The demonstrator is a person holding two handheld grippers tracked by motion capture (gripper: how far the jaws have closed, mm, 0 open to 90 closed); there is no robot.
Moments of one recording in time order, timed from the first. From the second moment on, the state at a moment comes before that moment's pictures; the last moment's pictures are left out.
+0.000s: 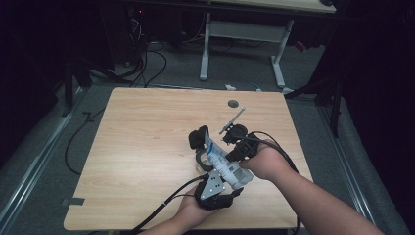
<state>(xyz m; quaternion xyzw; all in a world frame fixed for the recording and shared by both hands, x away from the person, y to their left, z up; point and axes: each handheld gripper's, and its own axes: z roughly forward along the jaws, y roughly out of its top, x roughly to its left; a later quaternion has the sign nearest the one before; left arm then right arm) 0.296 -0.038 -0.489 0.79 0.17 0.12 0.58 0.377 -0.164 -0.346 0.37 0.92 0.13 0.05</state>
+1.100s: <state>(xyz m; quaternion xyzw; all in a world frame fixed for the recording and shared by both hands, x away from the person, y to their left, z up) 0.296 -0.037 -0.489 0.79 0.17 0.12 0.58 0.378 -0.162 -0.345 0.37 0.92 0.13 0.05</state>
